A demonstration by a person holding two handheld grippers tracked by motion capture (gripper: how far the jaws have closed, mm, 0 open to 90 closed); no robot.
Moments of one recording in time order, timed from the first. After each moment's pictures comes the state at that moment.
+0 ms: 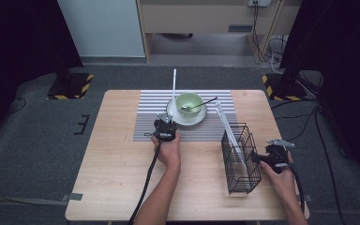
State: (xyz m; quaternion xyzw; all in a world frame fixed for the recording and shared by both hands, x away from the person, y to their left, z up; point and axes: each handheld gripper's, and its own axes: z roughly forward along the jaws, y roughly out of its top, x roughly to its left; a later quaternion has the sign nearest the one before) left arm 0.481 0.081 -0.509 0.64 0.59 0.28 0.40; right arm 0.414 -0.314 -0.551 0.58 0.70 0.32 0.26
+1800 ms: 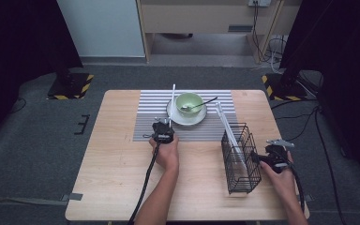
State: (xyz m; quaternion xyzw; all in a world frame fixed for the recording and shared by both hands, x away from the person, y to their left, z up) left arm 0.484 0.088 -0.527 0.65 0.62 0.25 0.36; right arm 0.414 -0.313 -0.551 0.58 0.70 0.32 0.26
